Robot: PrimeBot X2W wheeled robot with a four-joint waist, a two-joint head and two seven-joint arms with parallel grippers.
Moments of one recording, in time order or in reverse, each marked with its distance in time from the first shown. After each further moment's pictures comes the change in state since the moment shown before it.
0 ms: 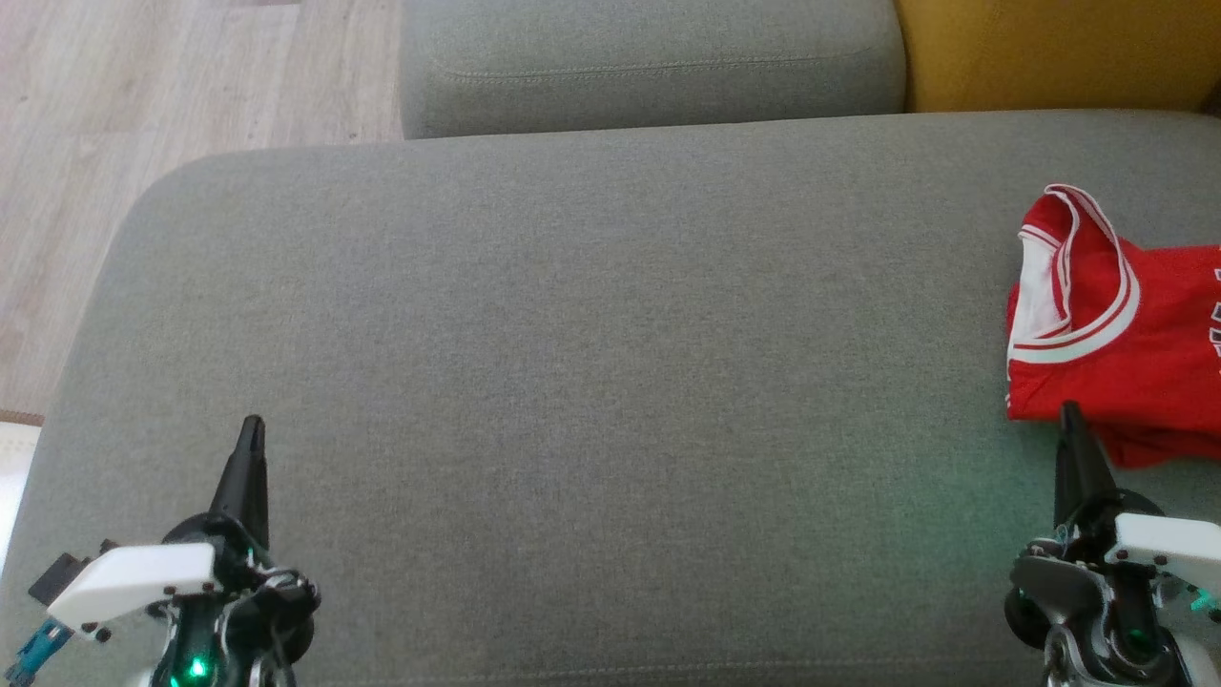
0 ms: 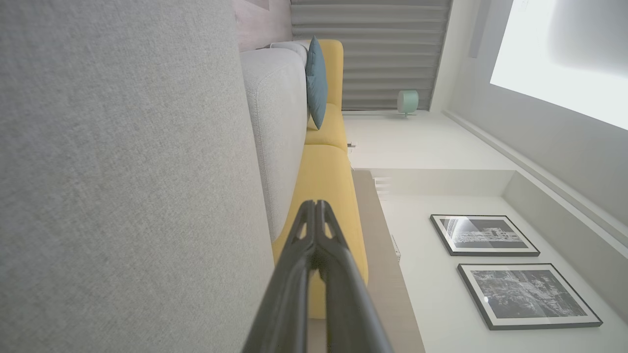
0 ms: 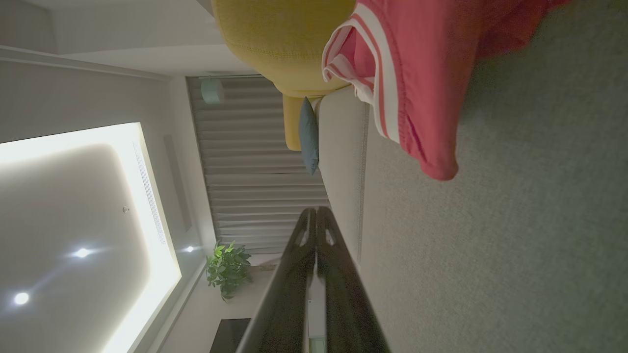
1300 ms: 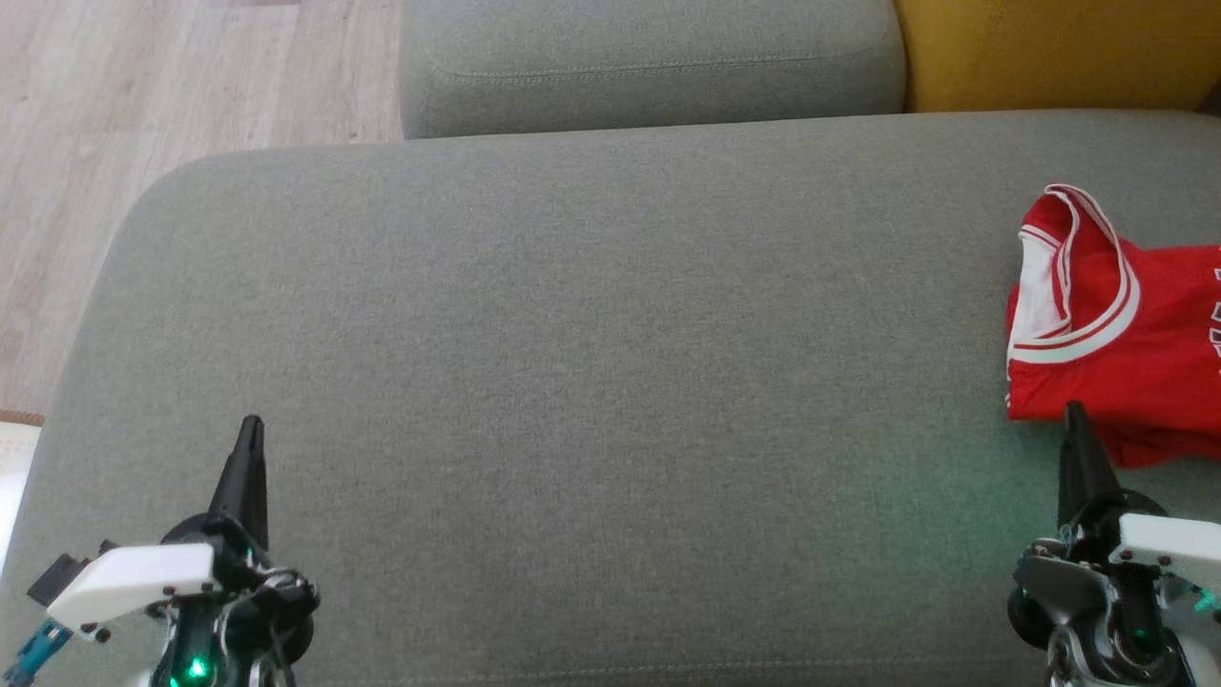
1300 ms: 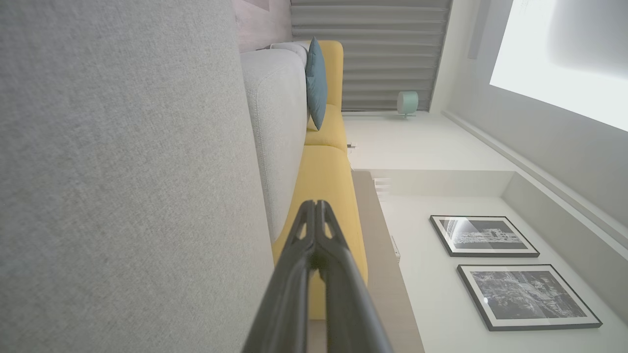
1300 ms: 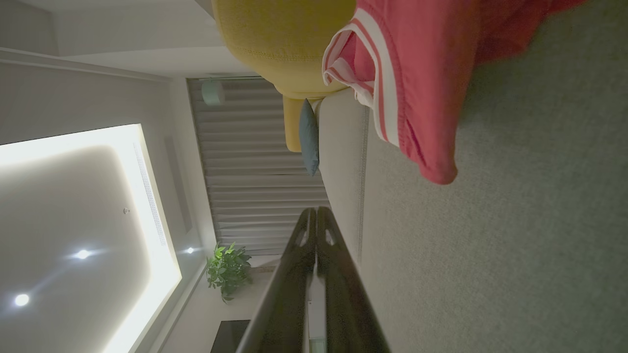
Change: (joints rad) left arm 0.000 -0.001 0.003 0.000 0.000 0.000 0.000; right arm 0.000 0.000 -0.008 0.000 0.000 0.000 0.003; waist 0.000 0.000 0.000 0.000
